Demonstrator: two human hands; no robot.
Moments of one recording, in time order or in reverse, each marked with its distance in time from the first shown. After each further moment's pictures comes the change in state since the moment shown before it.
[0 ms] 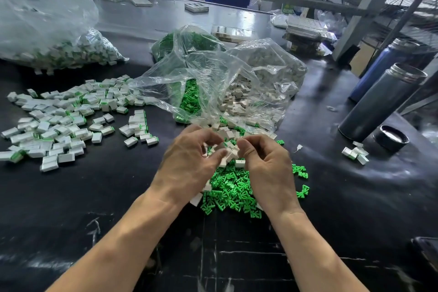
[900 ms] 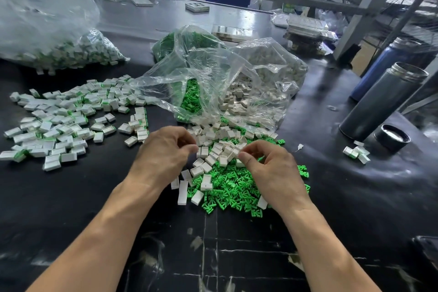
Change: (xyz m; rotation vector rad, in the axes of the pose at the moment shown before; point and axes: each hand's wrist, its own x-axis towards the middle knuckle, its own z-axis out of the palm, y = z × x) left_hand 0.018 -0.032 -0.025 0.152 -0.043 -0.256; right_hand 0.002 -0.003 -0.020 -0.342 -0.133 0.089
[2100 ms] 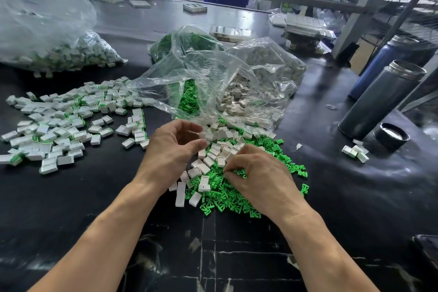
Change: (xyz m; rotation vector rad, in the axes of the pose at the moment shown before) left_hand -0.012 0.020 0.001 -0.540 -0.039 -0.013; right_hand -0.007 -0.014 0.002 -0.452 -0.202 -0.248
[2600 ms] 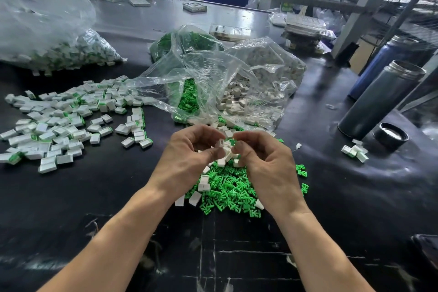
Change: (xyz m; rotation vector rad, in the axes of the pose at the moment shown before) left_hand -0.007 0.001 0.019 -0.105 -0.152 0.105; right_hand 0.003 0.000 0.008 0.953 0.328 0.082
